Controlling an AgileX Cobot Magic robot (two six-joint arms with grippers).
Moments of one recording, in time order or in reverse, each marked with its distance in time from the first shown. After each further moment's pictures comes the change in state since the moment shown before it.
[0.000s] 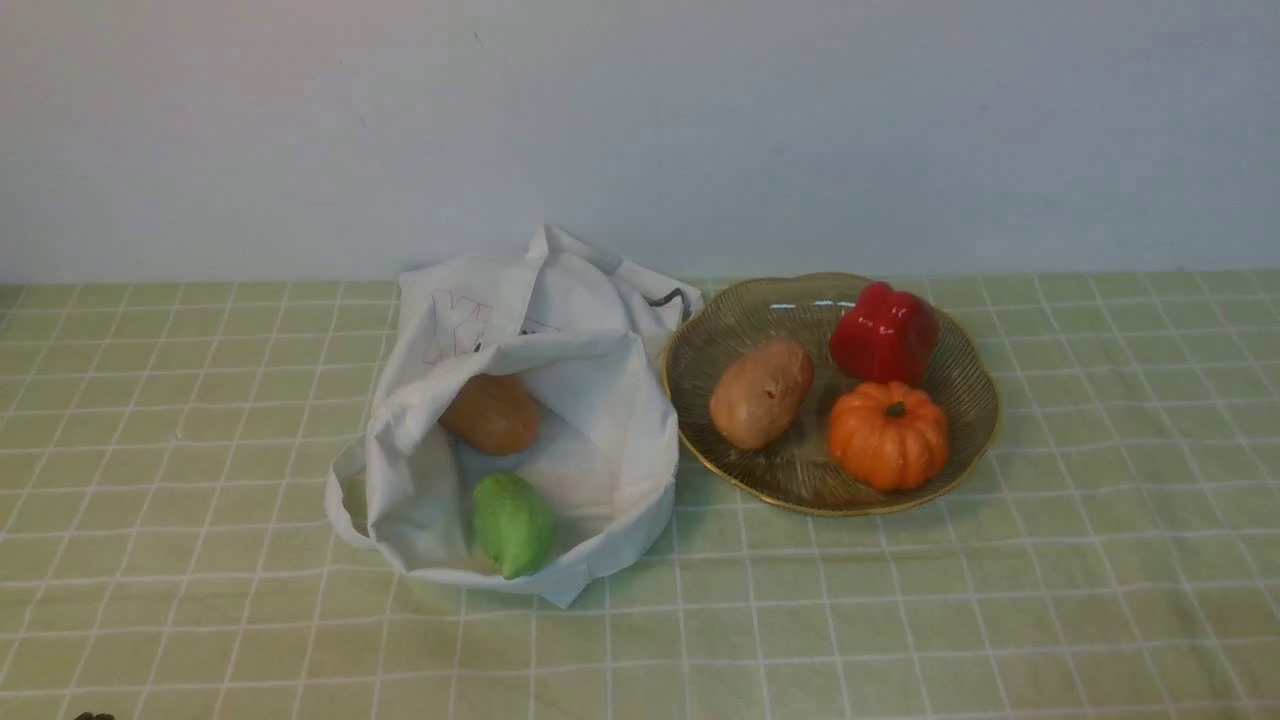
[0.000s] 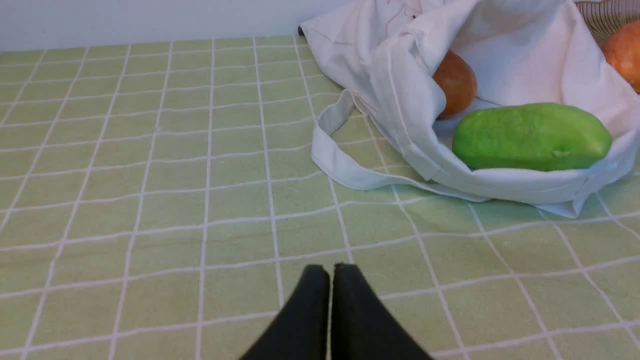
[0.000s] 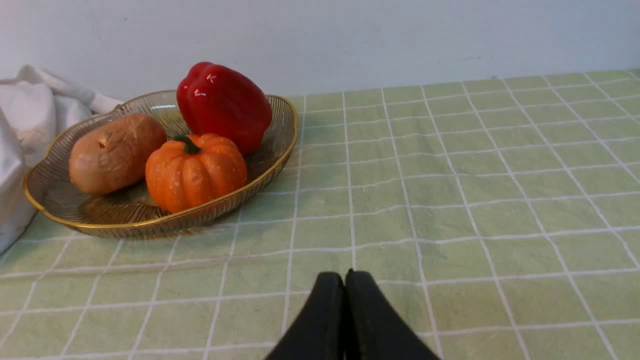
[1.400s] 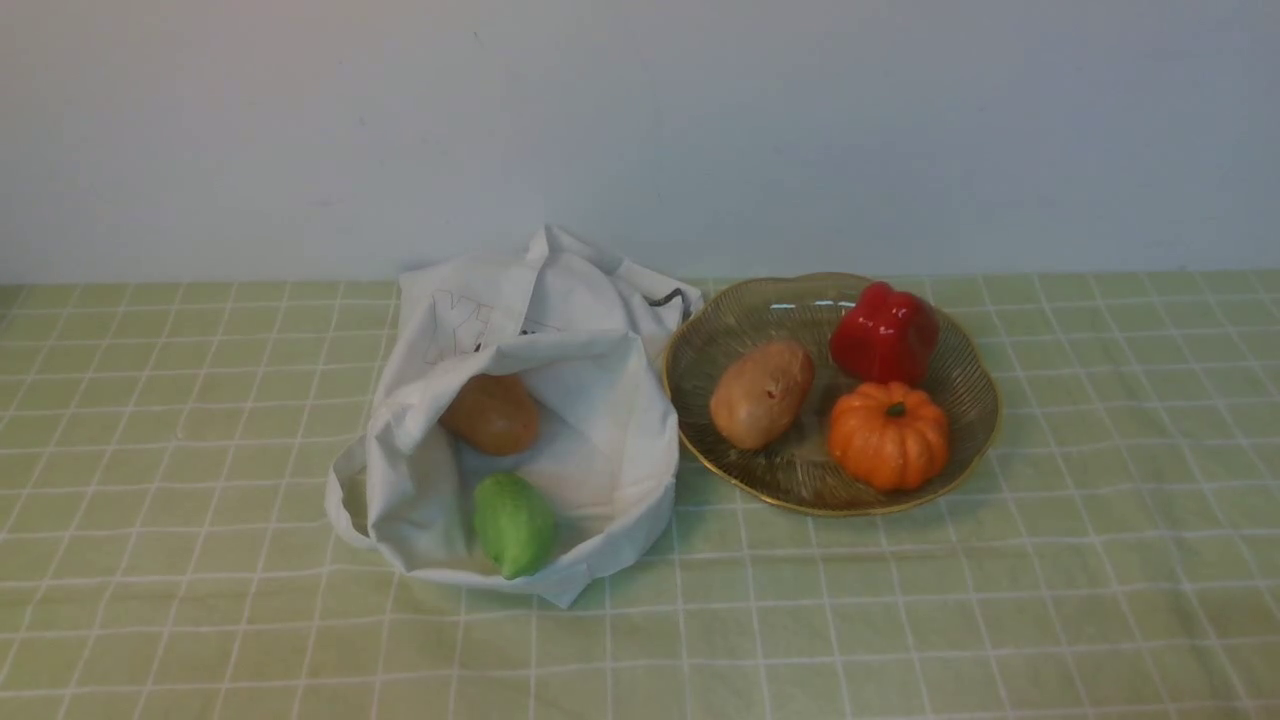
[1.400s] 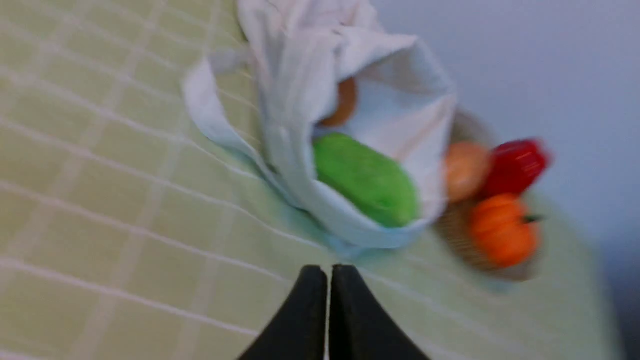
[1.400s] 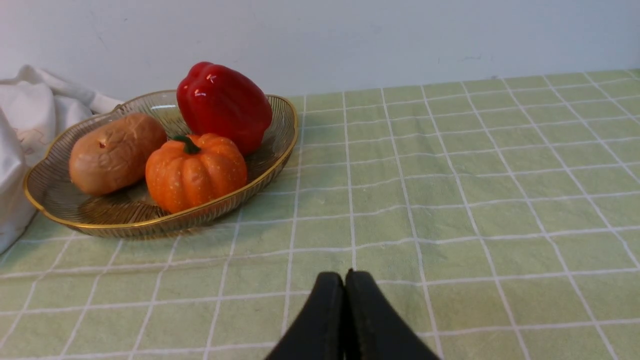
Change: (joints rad) right arm 0.000 0.000 0.000 0.000 0.000 0.000; left arm 0.000 0.000 0.001 -0.637 0.018 -0.337
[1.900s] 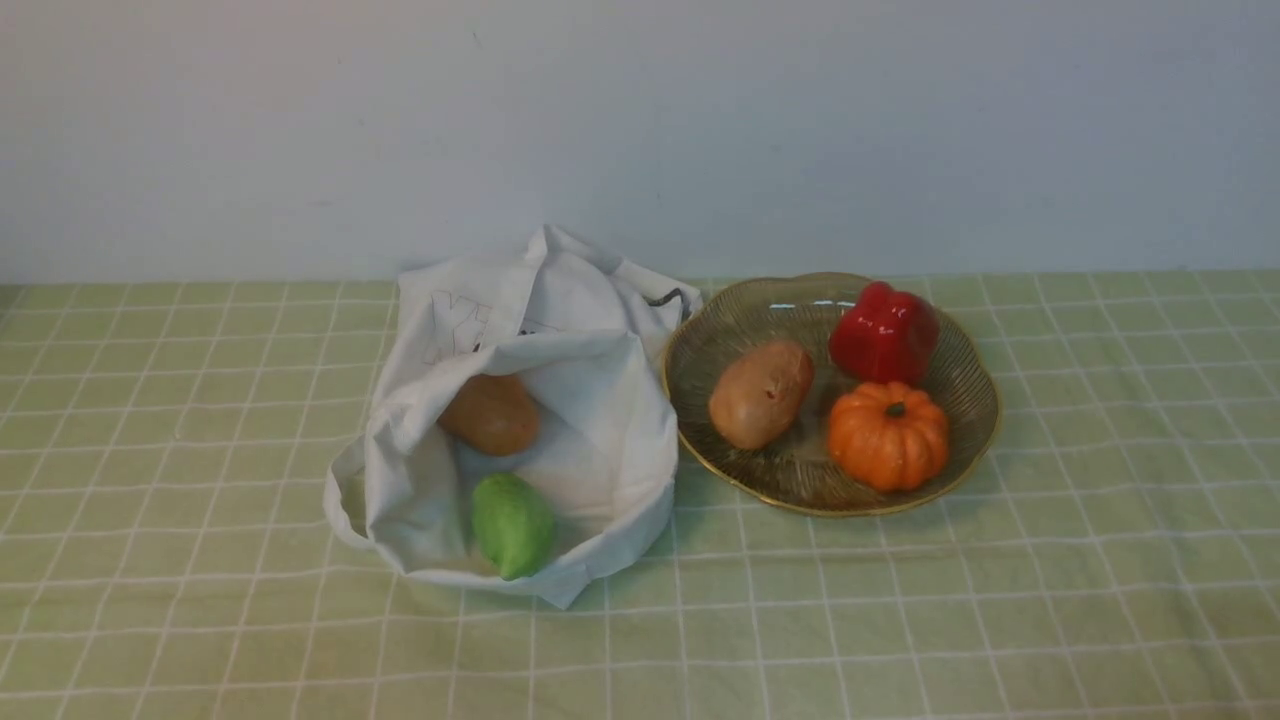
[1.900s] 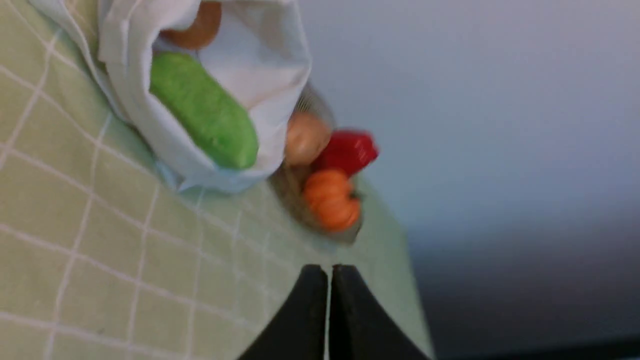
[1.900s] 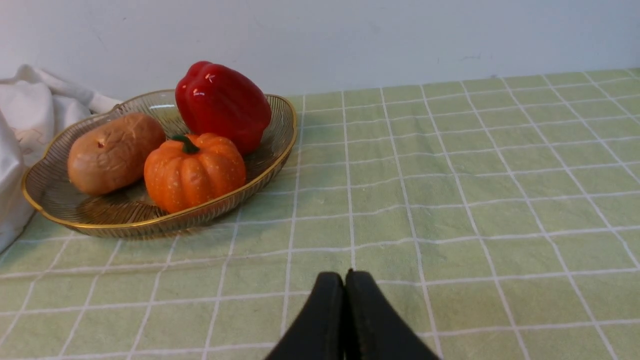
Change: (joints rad) right arm 0.000 0.000 0.000 0.000 0.000 0.000; left arm 0.000 0.009 -0.044 -0.288 0.157 0.216
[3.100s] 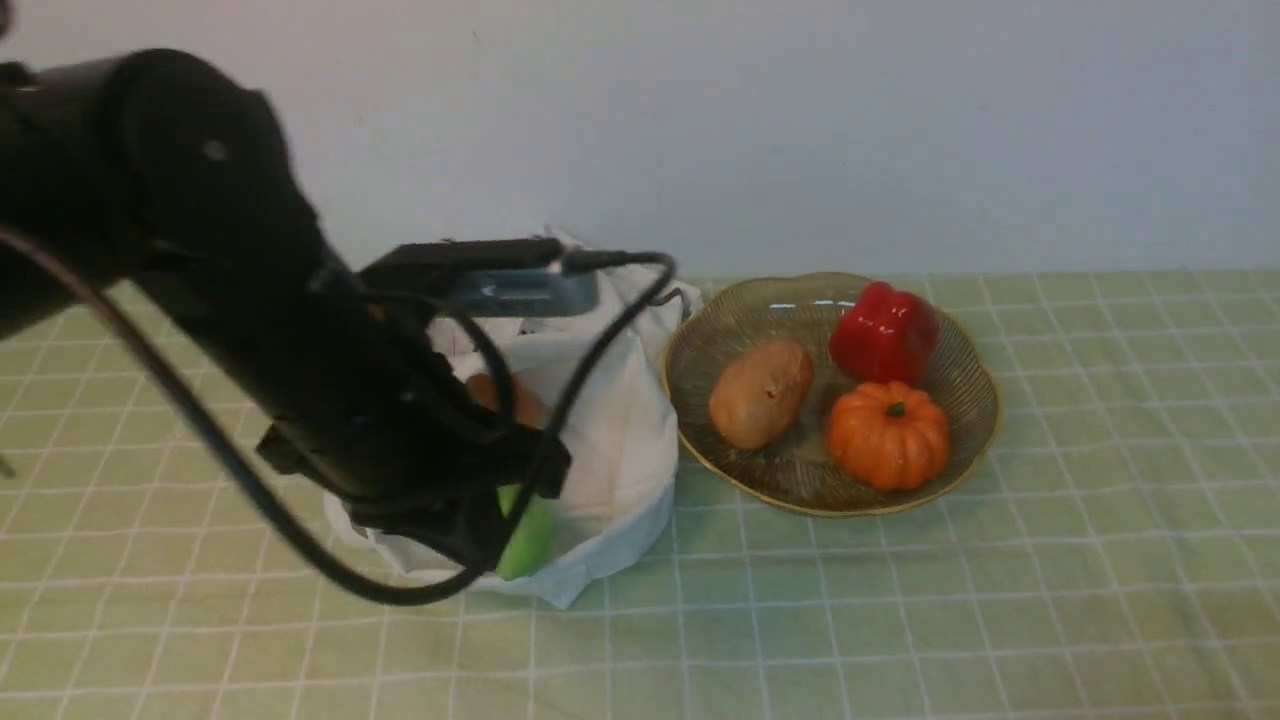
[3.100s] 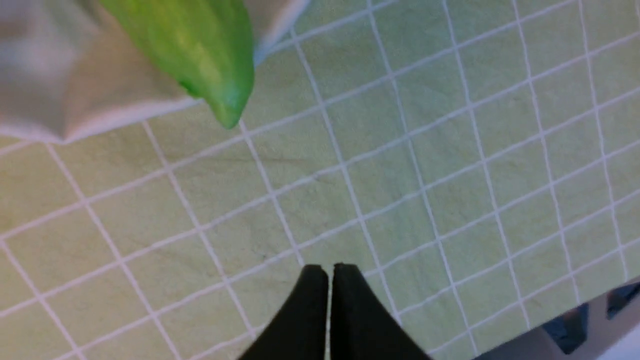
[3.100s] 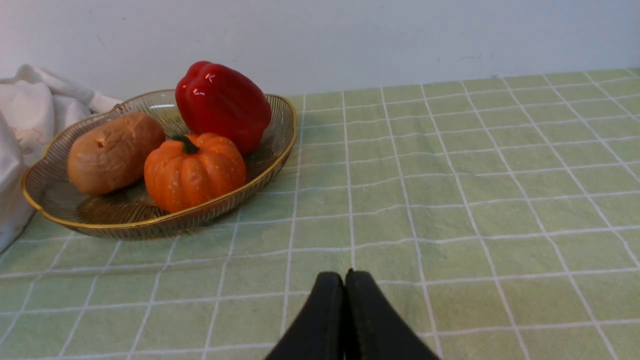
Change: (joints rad) right arm 0.000 0.000 0.000 0.000 0.000 0.000; left arm -0.347 1.544 -1.243 0.706 0.622 0.012
